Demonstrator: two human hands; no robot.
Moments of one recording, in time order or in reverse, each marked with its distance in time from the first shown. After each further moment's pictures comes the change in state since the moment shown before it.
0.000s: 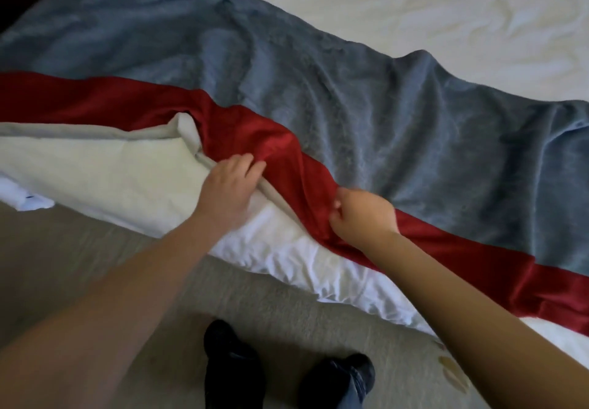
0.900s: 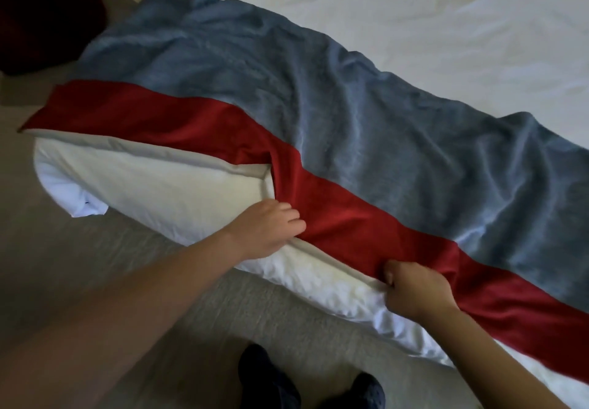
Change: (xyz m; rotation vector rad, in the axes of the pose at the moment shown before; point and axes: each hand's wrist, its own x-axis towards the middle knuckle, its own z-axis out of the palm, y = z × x) left_hand -0.038 -0.168 0.021 -0.149 -0.116 0.486; right_hand 0.020 -0.116 0.041 -0.165 -0.335 0.105
